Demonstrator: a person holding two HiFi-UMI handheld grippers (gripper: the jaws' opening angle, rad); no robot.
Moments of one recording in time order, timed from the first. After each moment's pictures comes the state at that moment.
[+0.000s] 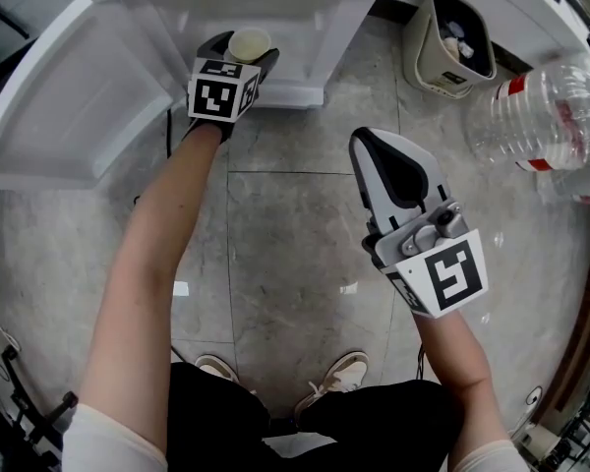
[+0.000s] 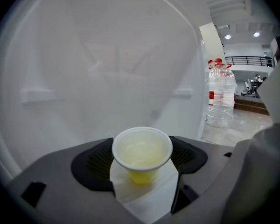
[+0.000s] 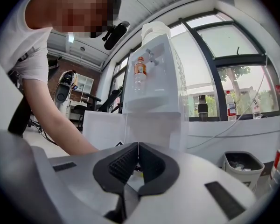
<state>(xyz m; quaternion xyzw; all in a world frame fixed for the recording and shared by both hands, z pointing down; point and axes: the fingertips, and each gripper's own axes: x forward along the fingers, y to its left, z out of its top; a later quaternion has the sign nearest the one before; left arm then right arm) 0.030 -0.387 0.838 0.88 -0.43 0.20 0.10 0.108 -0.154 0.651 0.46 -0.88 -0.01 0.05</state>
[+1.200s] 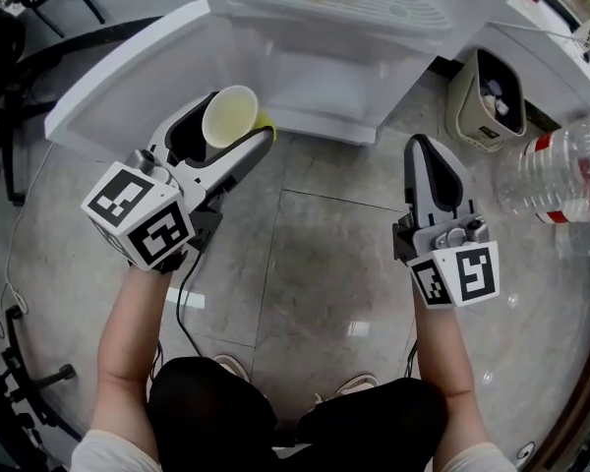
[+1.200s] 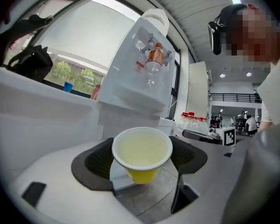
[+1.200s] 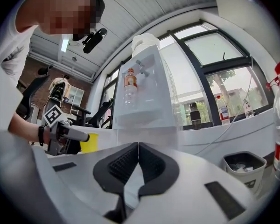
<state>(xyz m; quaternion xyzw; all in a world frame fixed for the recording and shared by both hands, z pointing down) -0.090 -0.205 0.632 0.92 -0.37 0.03 0.15 0.108 -0.178 0.619 0.51 -0.86 -0.01 -0.03</state>
